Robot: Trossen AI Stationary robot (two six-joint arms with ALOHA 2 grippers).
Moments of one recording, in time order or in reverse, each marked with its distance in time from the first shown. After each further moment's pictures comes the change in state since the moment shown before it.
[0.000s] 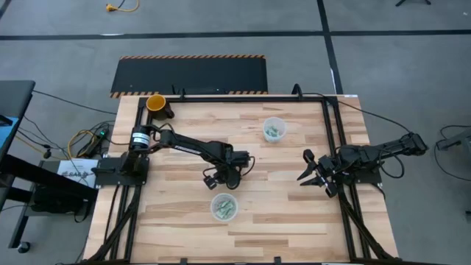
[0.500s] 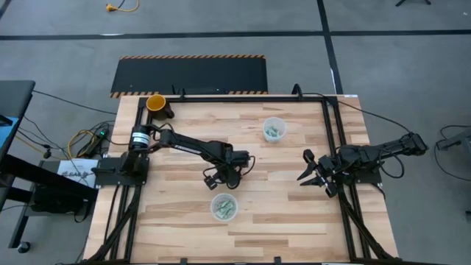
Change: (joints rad) left arm 0.015 -0.005 -0.001 0.003 -0.012 -0.015; right arm 0.000 0.000 0.000 0.000 0.000 0.000
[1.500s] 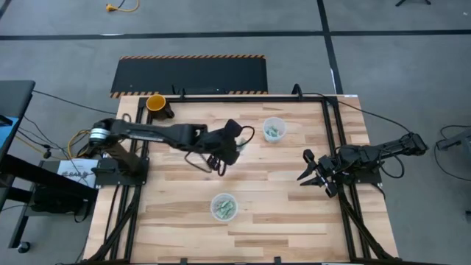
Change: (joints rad) left arm -0.019 -0.409 0.033 0.088 -0.444 -0.034; right arm 0.000 0.000 0.000 0.000 0.000 0.000
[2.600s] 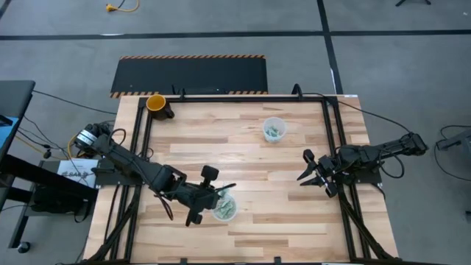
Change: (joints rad) left arm -0.473 -0.118 -0.179 0.016 -0.055 -0.778; right arm 0.000 0.000 0.000 0.000 0.000 0.000
